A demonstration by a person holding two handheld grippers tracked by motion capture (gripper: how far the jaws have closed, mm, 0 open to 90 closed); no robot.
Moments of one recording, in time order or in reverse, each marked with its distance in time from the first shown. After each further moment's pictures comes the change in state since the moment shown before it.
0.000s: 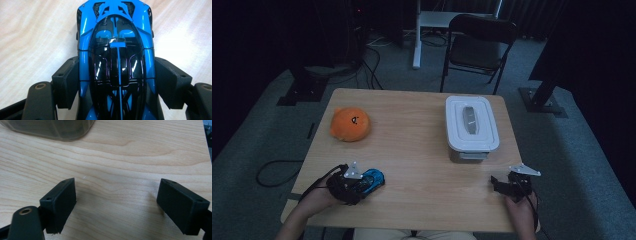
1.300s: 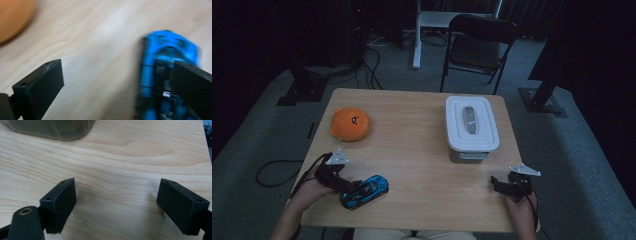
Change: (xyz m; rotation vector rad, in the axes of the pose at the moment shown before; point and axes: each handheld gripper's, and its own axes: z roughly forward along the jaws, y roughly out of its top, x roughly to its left) left arm 0.041 -0.008 -0.023 -0.164 0.095 -0.168; right arm 0.000 0.000 0.000 0.000 0.000 0.000
